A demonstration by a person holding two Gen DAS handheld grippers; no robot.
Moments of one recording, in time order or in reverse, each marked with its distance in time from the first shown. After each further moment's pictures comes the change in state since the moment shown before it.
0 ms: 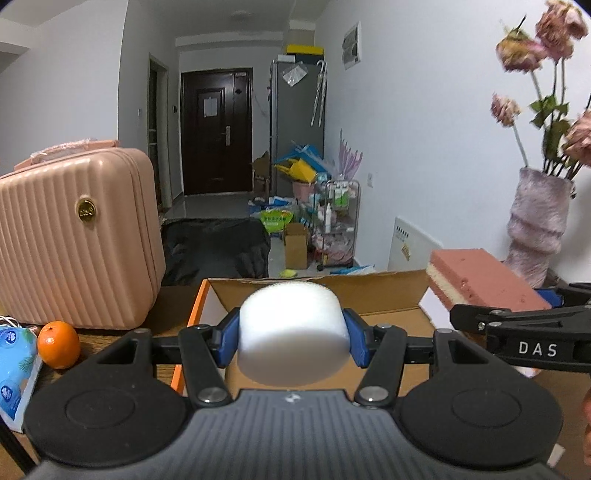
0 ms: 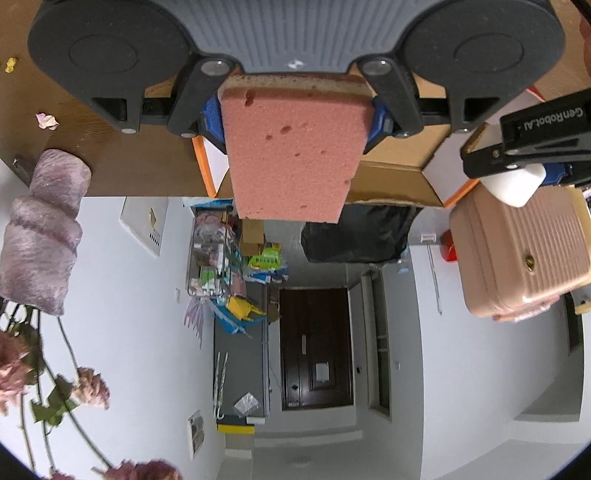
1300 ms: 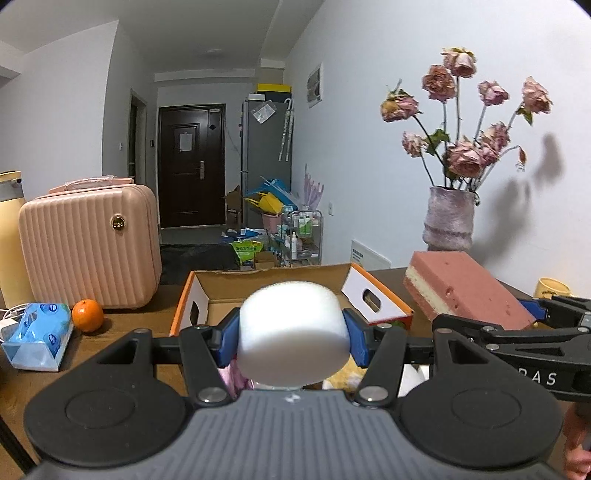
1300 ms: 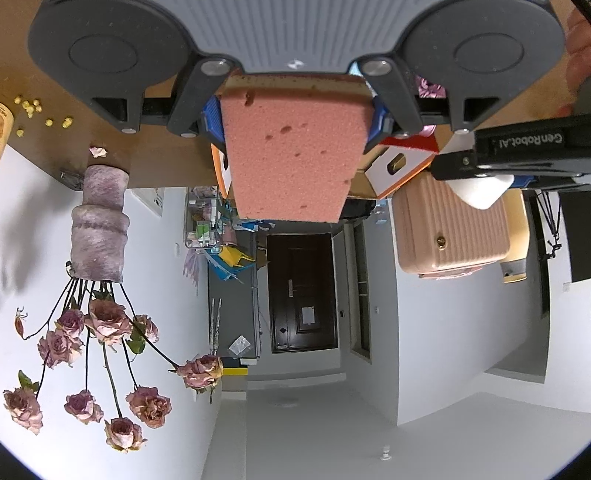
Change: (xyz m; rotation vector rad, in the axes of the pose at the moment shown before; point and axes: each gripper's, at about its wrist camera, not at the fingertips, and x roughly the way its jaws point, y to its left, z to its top) left arm -0.188 -0.043 -0.061 0.036 -0.111 -0.088; right arm -0.202 0.010 -0.096 0.009 -0.214 0.048
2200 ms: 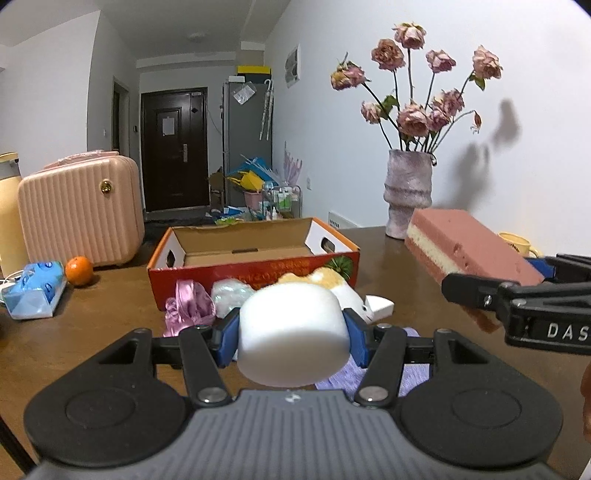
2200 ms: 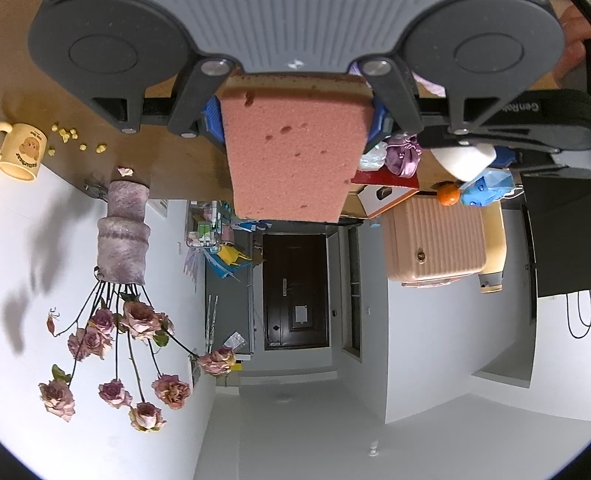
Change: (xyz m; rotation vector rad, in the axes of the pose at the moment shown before) left arm -0.066 -0.048 -0.057 0.029 0.071 -0.044; right arm -0.099 -0.013 -0.043 -0.035 -0.005 0.017
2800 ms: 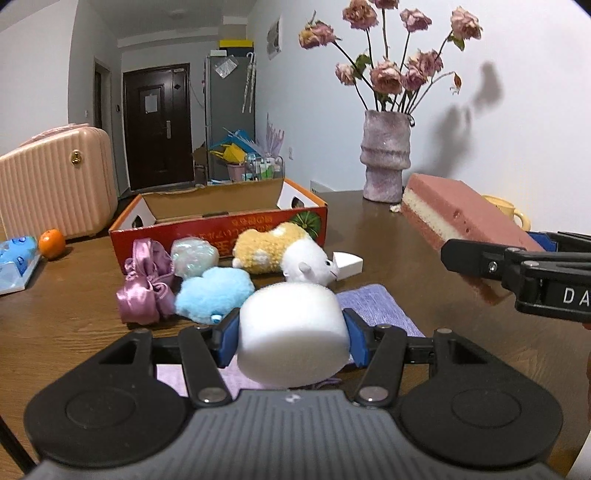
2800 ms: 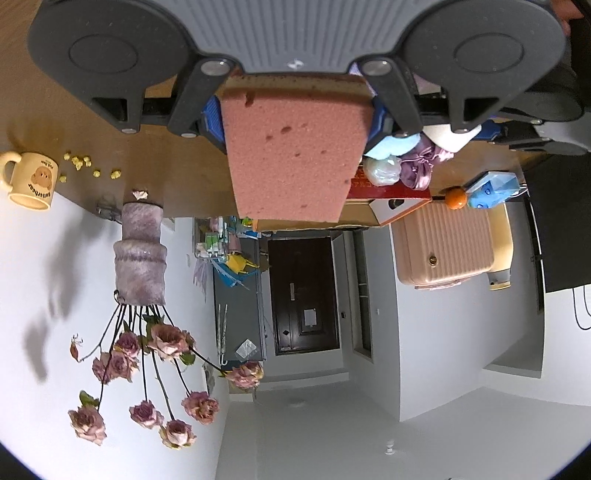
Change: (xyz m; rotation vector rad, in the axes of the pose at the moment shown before) left arm 0.020 -0.034 -0.027 0.024 0.095 -0.042; right arm -0.017 -0.030 -0.025 0.052 0.007 -0.008
